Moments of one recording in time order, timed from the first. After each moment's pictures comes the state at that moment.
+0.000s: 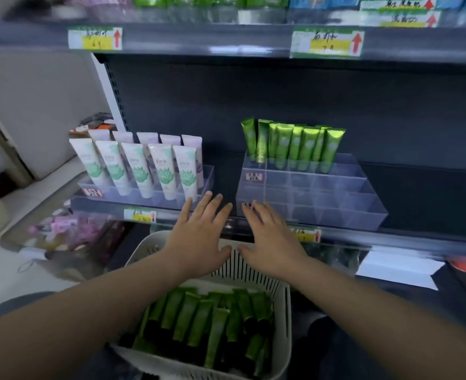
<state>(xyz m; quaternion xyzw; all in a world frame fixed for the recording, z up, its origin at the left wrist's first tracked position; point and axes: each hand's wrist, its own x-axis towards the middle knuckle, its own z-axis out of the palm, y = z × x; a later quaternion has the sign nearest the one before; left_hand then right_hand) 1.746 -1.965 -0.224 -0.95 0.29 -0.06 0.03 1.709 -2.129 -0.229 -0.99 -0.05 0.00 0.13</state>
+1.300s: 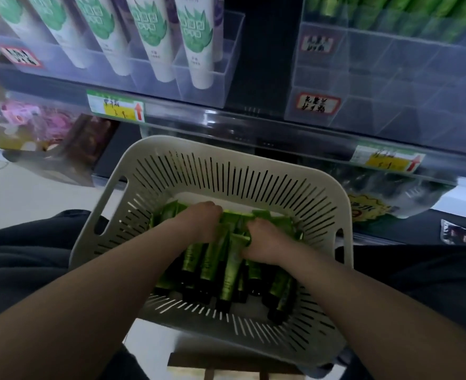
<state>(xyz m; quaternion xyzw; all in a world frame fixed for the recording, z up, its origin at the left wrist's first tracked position) 1.803 -1.935 -0.426 -0.91 0.22 0.36 -0.03 1.745 -2.082 -0.435 -0.90 -0.01 0.37 0.23</state>
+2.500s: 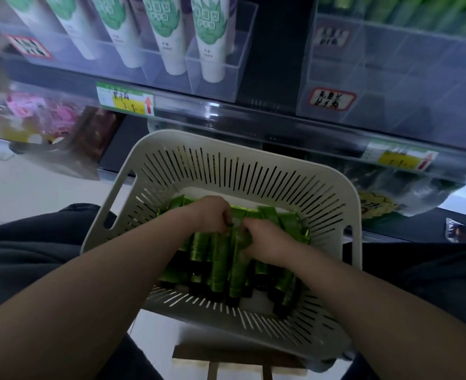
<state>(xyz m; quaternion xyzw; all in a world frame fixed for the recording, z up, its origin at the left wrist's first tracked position) 1.810 -1.932 -0.424 -0.88 0.20 0.40 -0.14 1.739 -2.072 -0.429 -0.89 -0.03 0.35 0.29</state>
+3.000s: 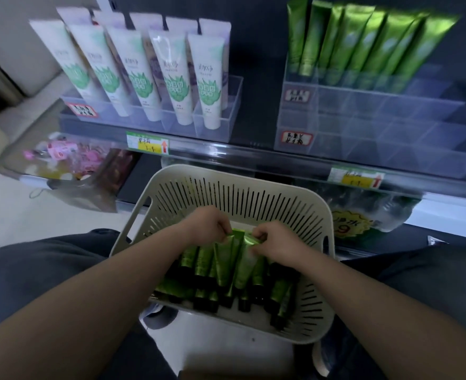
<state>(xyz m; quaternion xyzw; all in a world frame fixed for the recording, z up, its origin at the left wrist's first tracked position) 1.787 -1.921 -0.355 -0.92 0.19 0.30 -0.19 1.726 -2.095 -0.375 -0.90 0.04 0.24 0.37</state>
